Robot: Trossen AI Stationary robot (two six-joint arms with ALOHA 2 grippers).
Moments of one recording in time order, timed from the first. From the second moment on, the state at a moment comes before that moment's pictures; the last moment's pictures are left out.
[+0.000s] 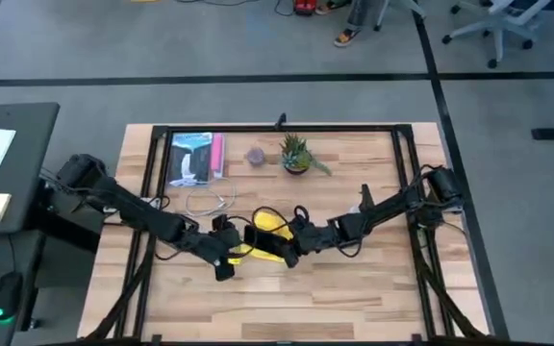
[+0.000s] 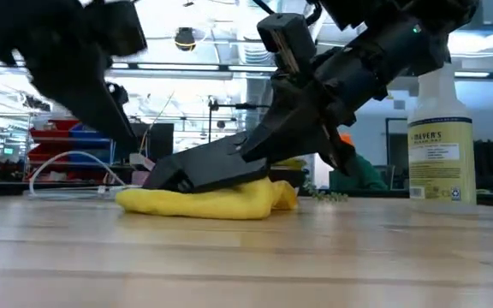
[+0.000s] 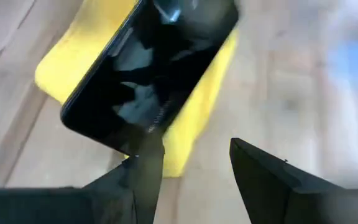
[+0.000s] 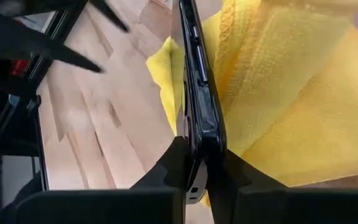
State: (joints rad) left arm -0.47 1.33 0.67 -0.04 -0.52 -0.30; right arm 0.29 1.84 0.94 0.24 0.19 1.05
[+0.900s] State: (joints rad) left arm -0.21 1.49 0.67 0.04 -0.18 0.07; right arm 0.31 1.84 0.95 0.24 0.21 0.88
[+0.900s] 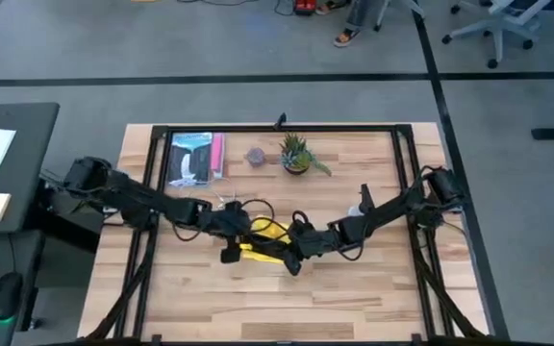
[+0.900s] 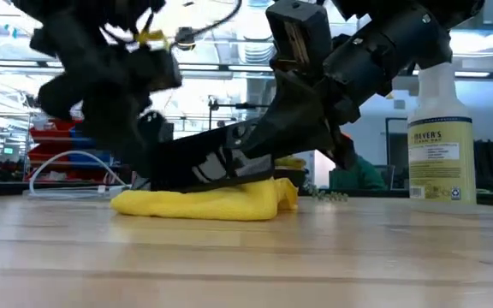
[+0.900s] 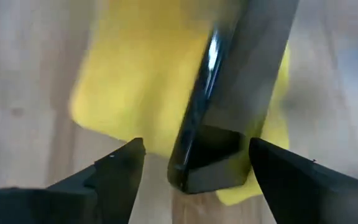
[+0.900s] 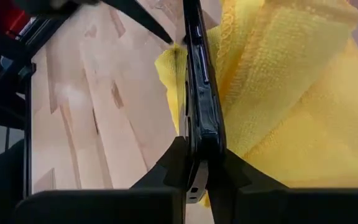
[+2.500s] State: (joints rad) left arm -0.35 0.79 0.24 0.14 -0.41 -0.50; right arm 0.30 1.84 1.08 0.13 0.31 0.37
